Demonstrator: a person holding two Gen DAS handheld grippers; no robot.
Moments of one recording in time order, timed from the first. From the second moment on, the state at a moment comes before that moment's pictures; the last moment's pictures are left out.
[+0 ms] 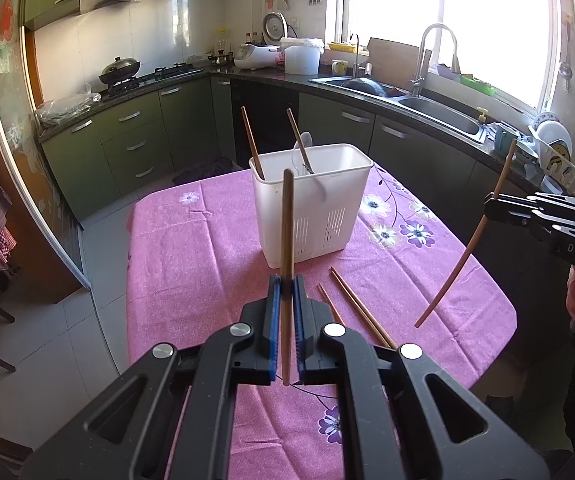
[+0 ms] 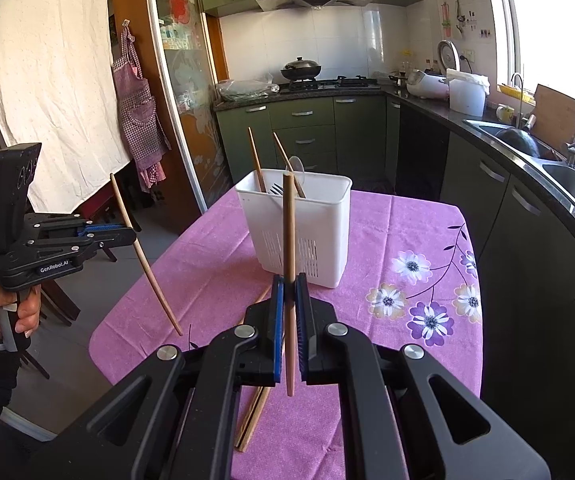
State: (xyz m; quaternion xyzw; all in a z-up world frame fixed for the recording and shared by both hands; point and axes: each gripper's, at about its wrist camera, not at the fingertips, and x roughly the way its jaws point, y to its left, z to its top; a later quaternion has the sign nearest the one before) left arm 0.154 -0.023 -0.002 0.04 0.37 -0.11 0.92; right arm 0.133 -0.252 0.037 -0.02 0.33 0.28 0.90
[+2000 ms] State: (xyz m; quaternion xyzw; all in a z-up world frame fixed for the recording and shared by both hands) left arm 0.234 -0.054 -0.097 0.02 0.52 -0.10 0.85; right arm 0.201 -0.252 -0.067 -0.05 0.45 0.24 0.86
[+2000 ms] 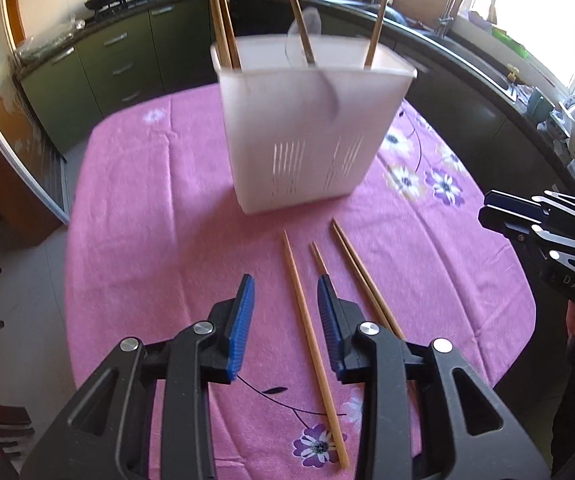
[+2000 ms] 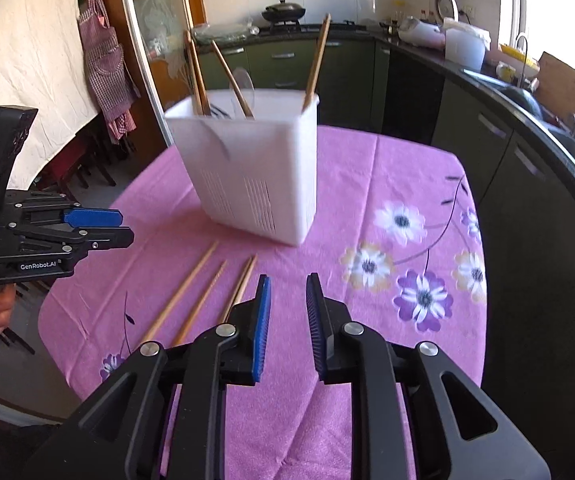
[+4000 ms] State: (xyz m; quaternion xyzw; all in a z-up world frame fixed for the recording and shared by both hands) left arm 0.158 -0.020 -0.039 -0.01 0.40 -0.11 0.91; right arm 0.238 -0.172 -0.140 -0.06 0.55 0.26 0.79
